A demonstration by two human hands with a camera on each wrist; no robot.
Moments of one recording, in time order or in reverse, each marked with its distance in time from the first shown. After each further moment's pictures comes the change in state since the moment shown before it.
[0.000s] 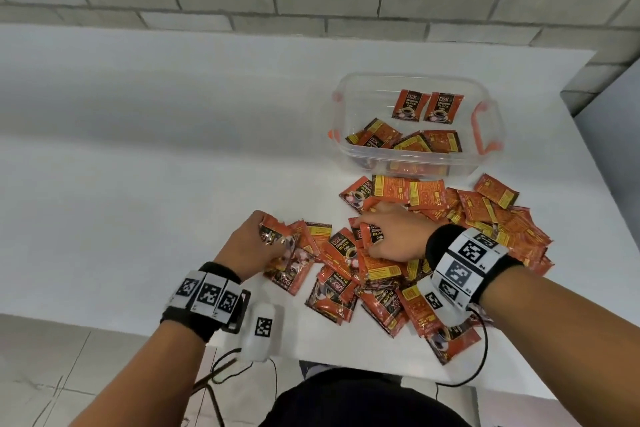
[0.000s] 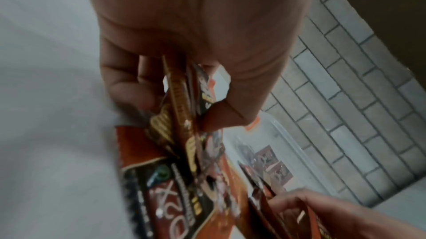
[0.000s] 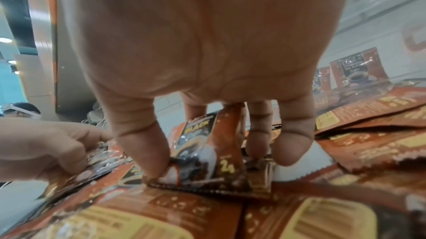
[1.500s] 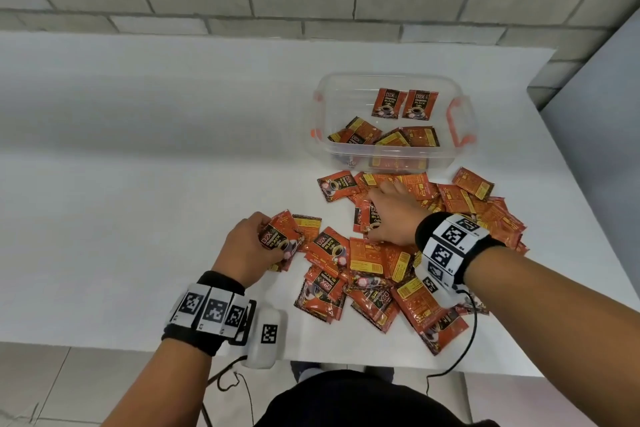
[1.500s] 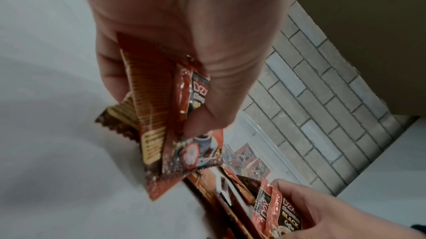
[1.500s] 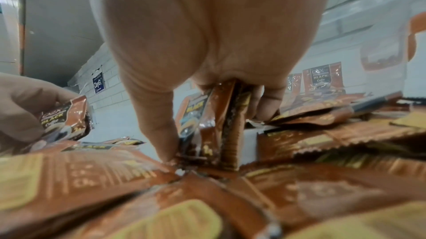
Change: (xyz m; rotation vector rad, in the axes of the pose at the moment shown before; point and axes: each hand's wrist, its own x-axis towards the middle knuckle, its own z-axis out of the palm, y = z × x) left_hand -0.008 0.014 0.012 0.177 0.044 0.117; right_hand 0.010 0.019 0.001 -0.114 0.213 0.151
